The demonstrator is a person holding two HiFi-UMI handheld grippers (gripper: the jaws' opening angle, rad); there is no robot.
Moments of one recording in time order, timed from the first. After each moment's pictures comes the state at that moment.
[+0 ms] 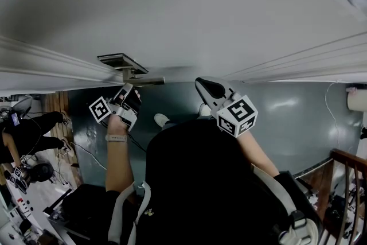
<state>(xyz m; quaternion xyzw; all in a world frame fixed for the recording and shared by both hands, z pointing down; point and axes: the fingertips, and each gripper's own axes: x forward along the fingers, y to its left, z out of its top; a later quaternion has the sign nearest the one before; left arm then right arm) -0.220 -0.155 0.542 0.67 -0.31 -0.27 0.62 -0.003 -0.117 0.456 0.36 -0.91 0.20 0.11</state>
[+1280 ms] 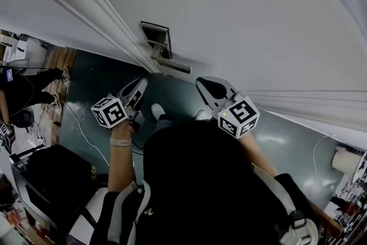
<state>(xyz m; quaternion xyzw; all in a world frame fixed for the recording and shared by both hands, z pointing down) -0.245 -0.073 0.506 0.74 -0.51 -0.12 0.42 -0.076 -0.100 0.443 0.20 -0.96 0.17 0.14</state>
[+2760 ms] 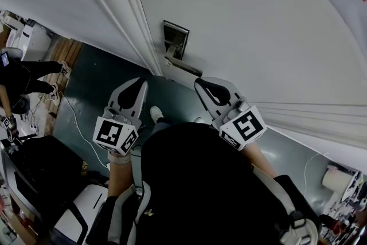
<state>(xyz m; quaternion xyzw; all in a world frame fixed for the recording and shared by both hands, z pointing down) -0.245 -0.037 0.384 0.78 -0.61 0.02 0.10 -0.122 -0.077 0.361 0.14 -0.98 0.07 0.10</state>
